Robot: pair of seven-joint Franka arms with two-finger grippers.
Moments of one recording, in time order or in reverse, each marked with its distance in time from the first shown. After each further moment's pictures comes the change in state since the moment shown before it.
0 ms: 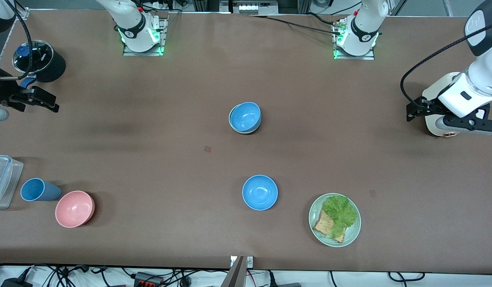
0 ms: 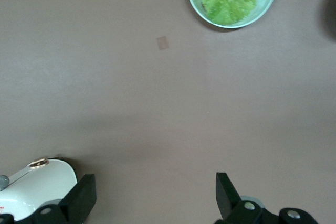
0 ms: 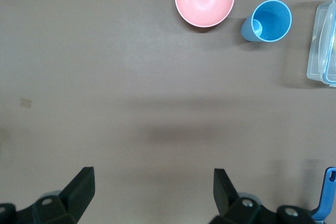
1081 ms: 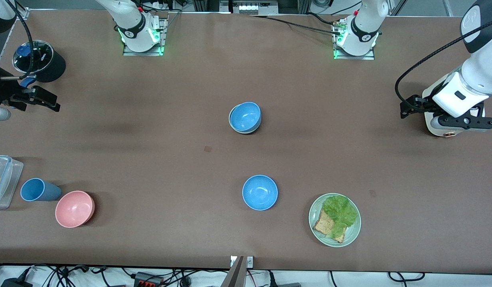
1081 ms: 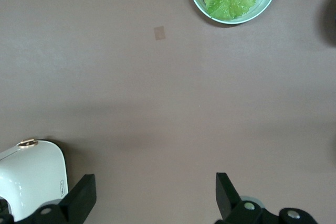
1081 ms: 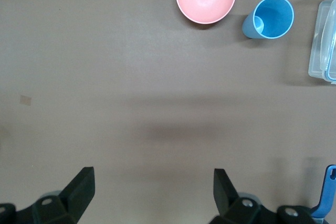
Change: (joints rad) left arm -0.019 0.011 0.002 0.027 0.000 -0.063 -0.113; right arm -0.002 0.000 0.004 -0.002 0.000 -0.009 0.000
